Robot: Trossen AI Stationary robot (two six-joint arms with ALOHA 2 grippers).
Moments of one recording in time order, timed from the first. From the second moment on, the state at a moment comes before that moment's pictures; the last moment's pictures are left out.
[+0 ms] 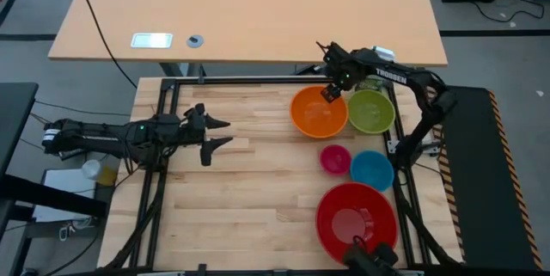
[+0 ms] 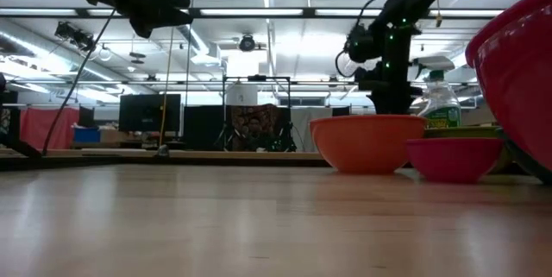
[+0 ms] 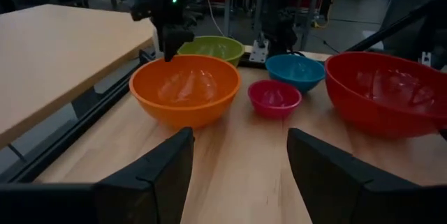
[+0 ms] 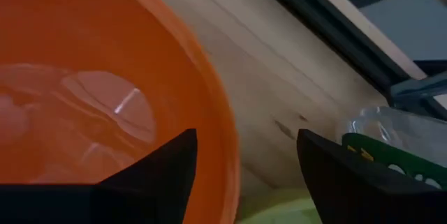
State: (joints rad) left arm 0.00 0.68 0.51 -0.02 -0.21 -0.08; right arm -0.81 1.69 1.29 -0.96 0.08 0.09
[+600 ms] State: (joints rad) left arm 0.00 0.68 0.51 -0.01 -0.21 -0.09; right arm -0.77 1.79 1.29 -0.98 0.13 0.06
